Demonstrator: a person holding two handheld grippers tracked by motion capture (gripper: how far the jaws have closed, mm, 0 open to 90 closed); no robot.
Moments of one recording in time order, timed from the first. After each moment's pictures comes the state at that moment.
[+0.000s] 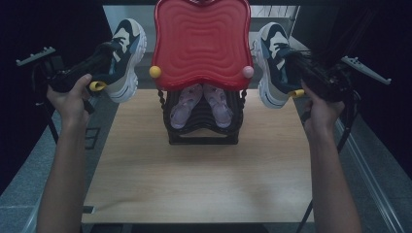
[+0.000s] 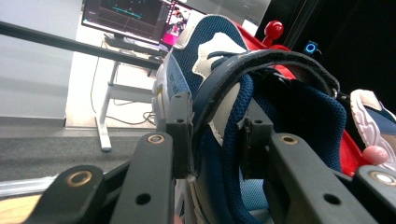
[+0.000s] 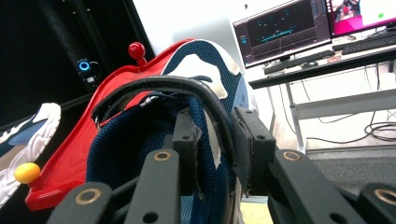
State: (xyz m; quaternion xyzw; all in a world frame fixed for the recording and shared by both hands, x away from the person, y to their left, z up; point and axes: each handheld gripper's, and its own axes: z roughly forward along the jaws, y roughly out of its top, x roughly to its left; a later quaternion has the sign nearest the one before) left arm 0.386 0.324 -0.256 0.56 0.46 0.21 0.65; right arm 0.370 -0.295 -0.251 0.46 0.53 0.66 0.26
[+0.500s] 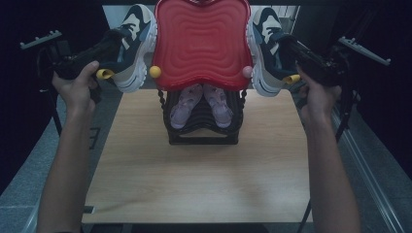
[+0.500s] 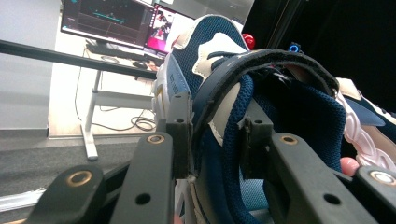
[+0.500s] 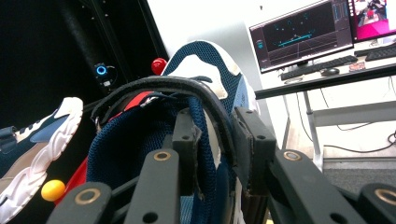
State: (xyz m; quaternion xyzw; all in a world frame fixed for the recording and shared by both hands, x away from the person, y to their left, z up) left arm 0.393 0.296 -0.226 0.58 0.44 0.20 0.66; right arm 0.382 -0.276 -0.217 0.44 0.54 0.67 0.25
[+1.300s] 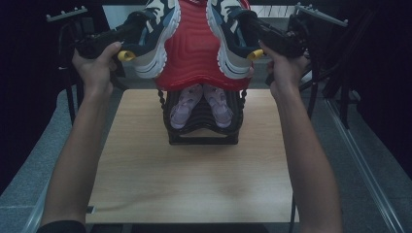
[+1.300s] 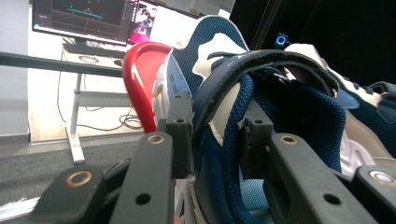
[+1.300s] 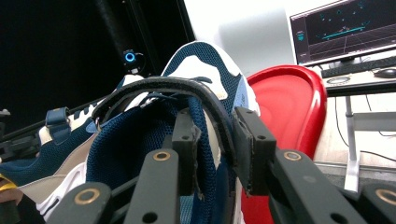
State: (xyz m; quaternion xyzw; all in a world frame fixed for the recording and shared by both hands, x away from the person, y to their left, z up) left arm 0.420 0.243 -0.189 0.60 0.42 0.19 0.65; right arm 0.417 -0.193 -0.174 0.41 0.58 0.67 0.21
